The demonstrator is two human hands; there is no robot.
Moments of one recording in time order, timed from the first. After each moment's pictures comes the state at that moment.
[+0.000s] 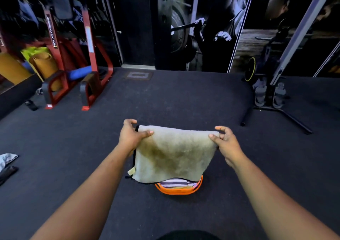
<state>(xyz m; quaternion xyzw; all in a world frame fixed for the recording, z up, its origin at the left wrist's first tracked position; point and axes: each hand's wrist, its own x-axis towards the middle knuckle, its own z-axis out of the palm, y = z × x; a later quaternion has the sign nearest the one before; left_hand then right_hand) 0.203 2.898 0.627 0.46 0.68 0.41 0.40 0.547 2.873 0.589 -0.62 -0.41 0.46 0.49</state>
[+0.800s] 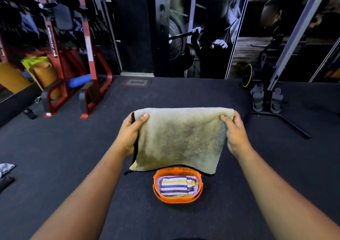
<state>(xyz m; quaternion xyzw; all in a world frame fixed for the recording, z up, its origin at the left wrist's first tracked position) 0.220 2.893 0.683 0.44 0.46 0.56 0.53 0.548 2.891 0.663 -0.48 -0.41 0.43 0.65</state>
